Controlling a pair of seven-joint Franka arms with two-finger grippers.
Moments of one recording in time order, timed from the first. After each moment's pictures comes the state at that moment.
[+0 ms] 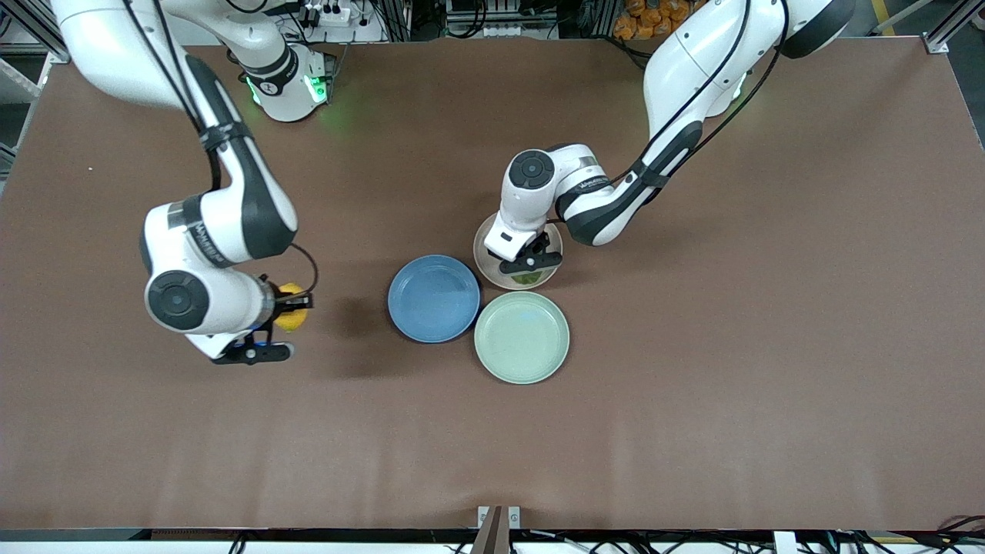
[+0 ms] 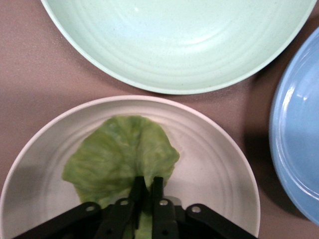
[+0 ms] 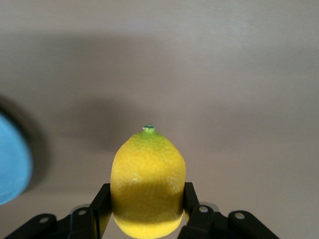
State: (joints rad) left arm -0.31 0.74 -0.56 -1.81 0.55 2.46 -1.35; right arm 0.09 0.54 0.11 -1.58 -0.08 1.84 0.14
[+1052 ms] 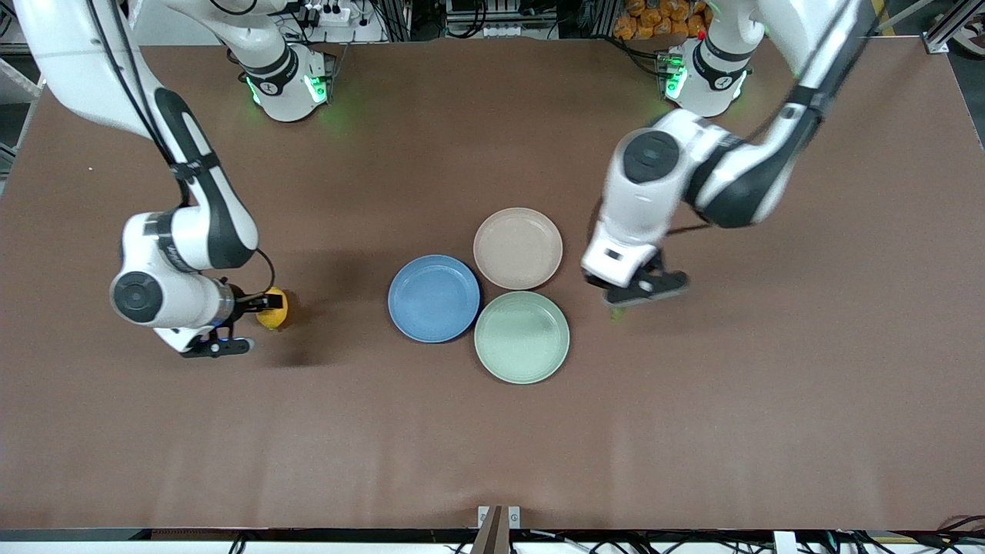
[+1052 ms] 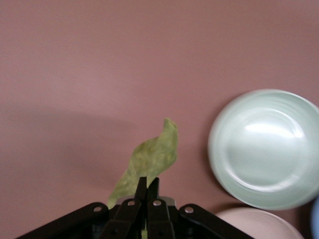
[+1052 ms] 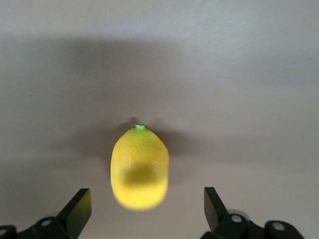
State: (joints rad) left arm 0.08 0.40 -0.62 -1.77 0.43 2.12 -0.87; right arm -0.04 0.48 0.10 -1.76 -0.09 1.98 0.04
